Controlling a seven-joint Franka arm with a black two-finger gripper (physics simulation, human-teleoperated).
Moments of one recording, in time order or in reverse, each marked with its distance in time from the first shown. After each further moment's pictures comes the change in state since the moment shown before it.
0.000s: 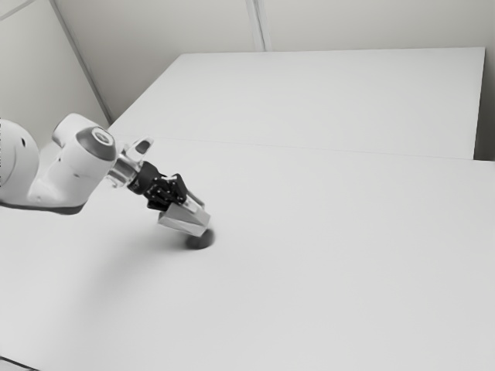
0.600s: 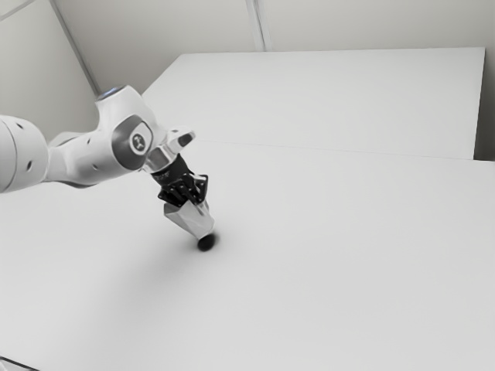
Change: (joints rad) arm -0.208 -0.075 0.000 -0.002 0.517 0.126 -0.546
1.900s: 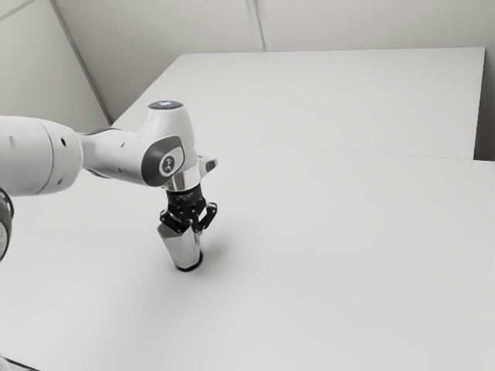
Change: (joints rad) arm -0.076 0.099 -0.001 0.025 0.305 -0.141 -0.565
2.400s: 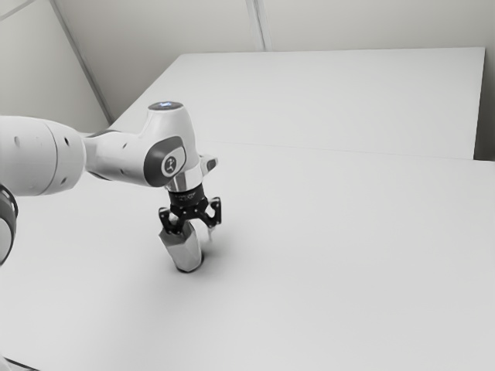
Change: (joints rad) arm 0.000 0.013 0.000 0.006 -0.030 0.016 -0.033
